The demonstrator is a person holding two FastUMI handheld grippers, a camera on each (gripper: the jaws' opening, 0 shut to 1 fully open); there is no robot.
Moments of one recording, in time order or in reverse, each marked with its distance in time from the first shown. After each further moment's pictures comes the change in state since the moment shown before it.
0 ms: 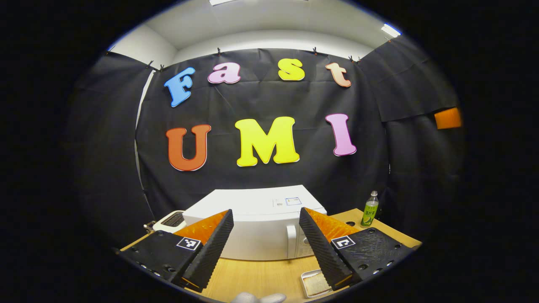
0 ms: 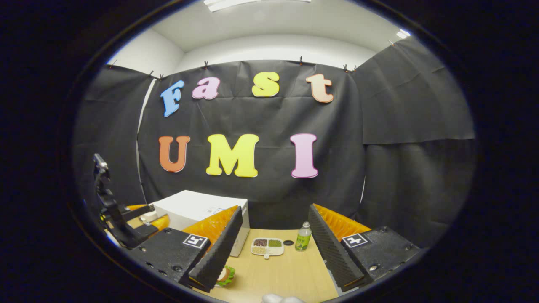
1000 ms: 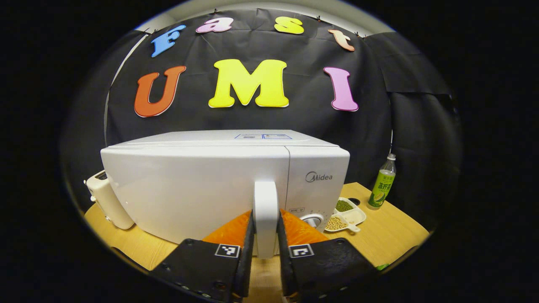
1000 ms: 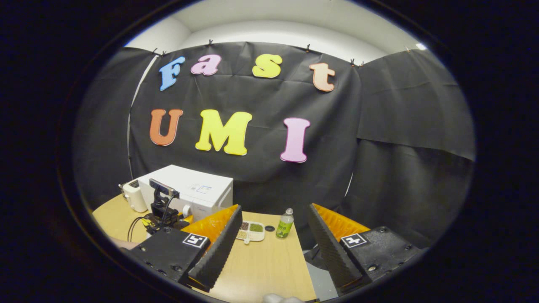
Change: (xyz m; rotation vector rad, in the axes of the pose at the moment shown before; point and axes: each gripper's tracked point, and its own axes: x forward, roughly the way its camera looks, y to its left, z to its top) left arm 0.131 -0.050 -0.153 -0.082 0.209 -0.094; right arm 0.001 -0.021 -0.023 -0.101 0.130 -0.072
